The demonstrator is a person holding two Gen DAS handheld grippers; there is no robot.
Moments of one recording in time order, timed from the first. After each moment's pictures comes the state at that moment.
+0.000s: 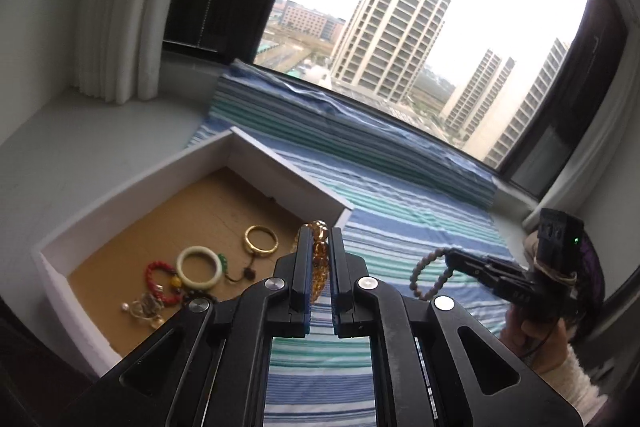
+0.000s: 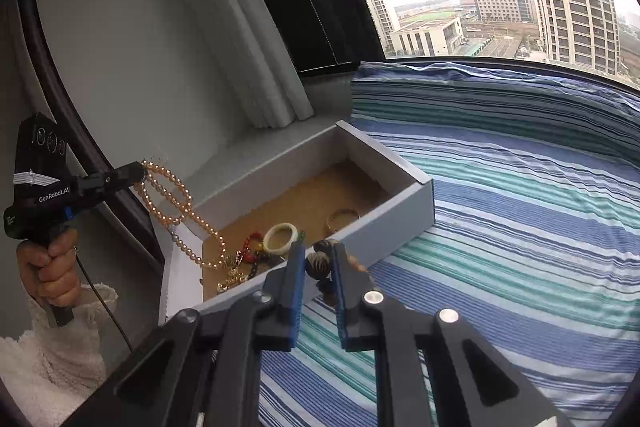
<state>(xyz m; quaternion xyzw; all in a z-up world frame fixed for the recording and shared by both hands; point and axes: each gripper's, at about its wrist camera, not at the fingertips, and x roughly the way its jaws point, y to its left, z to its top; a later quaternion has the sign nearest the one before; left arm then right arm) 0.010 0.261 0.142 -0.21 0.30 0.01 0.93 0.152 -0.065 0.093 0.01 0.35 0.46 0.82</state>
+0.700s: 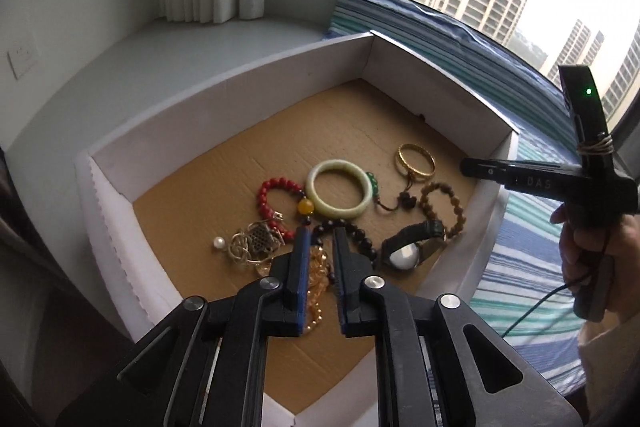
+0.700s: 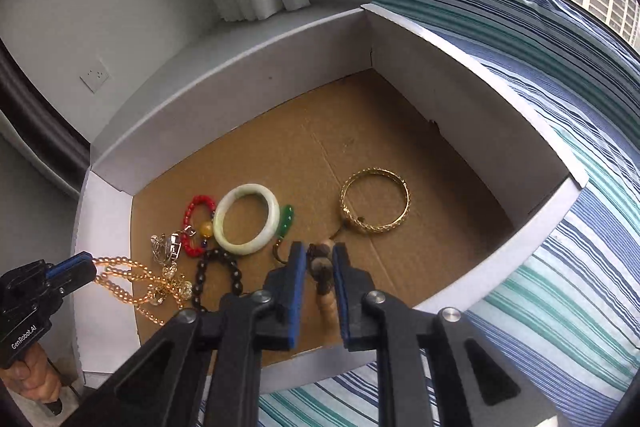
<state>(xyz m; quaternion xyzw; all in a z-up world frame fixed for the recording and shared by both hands) 0.016 0.311 -0.007 -0.16 0.41 0.17 0.88 0.206 0.149 -0.029 -0.12 0.48 0.41 0.76</state>
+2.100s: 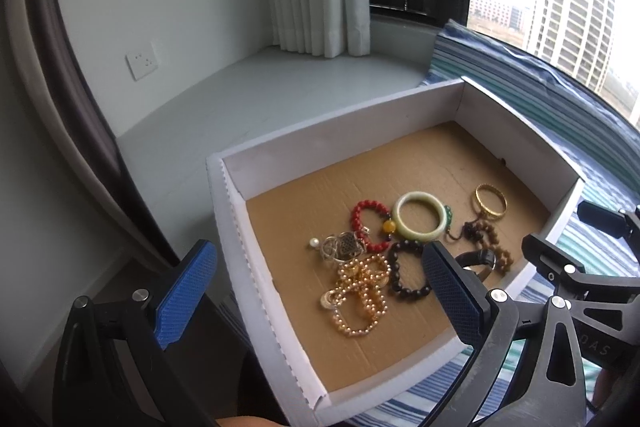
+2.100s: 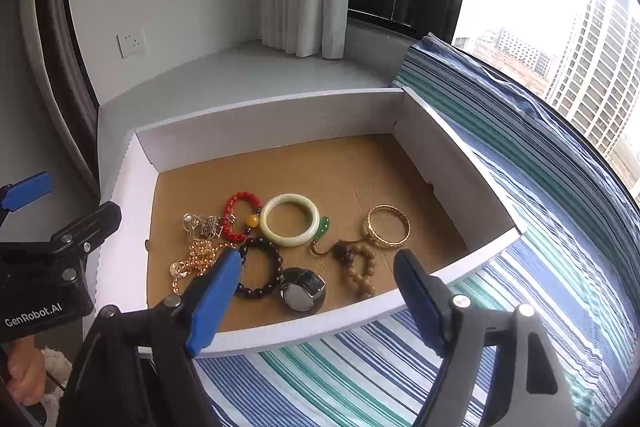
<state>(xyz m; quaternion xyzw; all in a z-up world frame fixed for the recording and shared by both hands) -0.019 0.288 0.034 -0.13 0.38 0.37 0.84 0.093 0.156 0.036 -0.22 0.35 0.41 0.81</state>
